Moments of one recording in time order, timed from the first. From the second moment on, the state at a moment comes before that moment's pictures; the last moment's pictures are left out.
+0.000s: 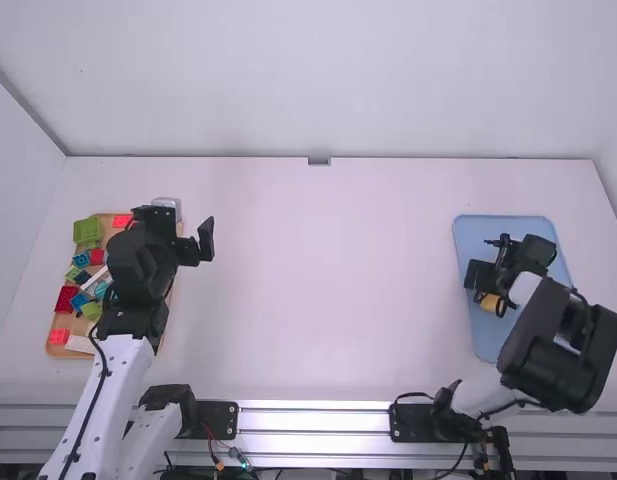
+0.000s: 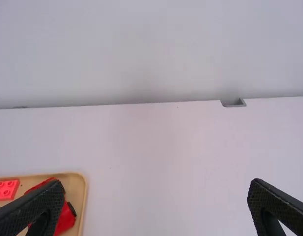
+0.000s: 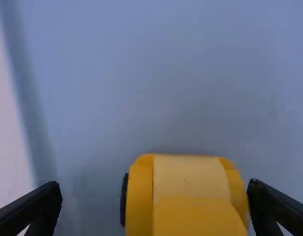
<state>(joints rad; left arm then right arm) 0.12 0.88 0.56 0.03 0.17 0.03 -0.48 1.63 0.73 -0.14 -0.10 -0.25</state>
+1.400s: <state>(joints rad) 0.00 0.12 0.01 -0.10 0.01 -0.01 0.00 0.52 0.19 -0.11 -0.02 -0.01</state>
